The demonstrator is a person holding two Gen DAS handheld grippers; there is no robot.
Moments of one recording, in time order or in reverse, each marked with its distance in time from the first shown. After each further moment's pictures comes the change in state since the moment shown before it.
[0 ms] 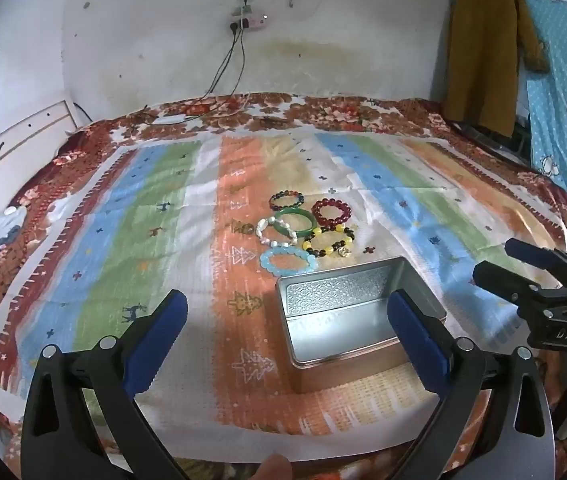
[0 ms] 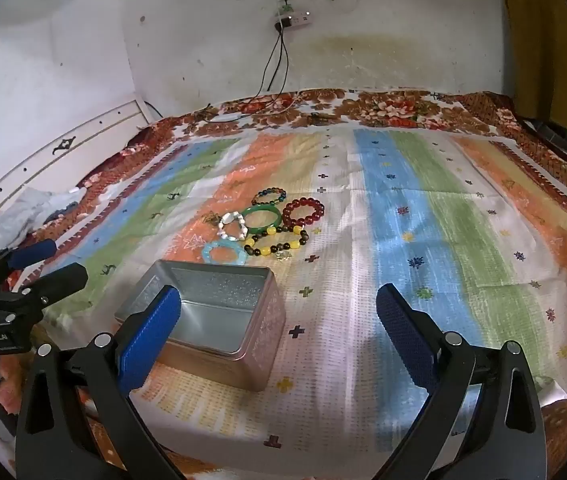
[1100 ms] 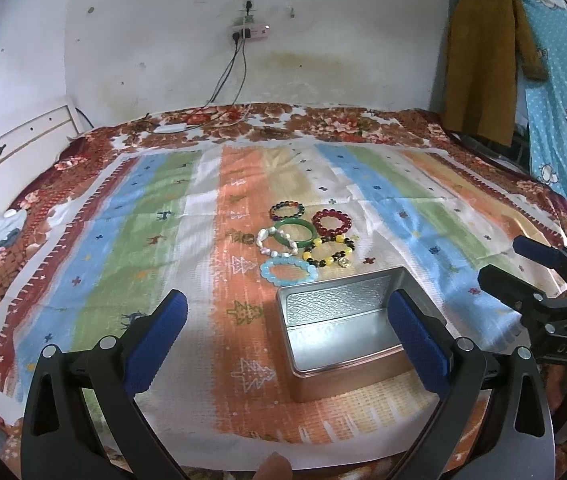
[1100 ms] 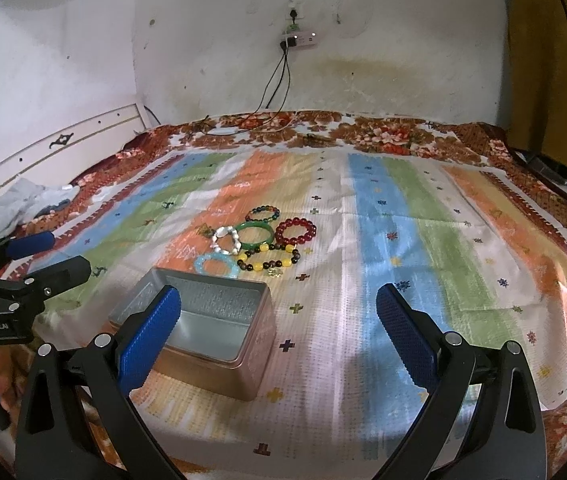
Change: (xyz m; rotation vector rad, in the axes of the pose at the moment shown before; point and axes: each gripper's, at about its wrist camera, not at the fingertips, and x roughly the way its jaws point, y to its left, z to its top) left arm -0.004 0.004 0.000 -0.023 -0.057 -0.020; right arm -0.010 0.013 0.002 -0.064 -0.059 -0.050
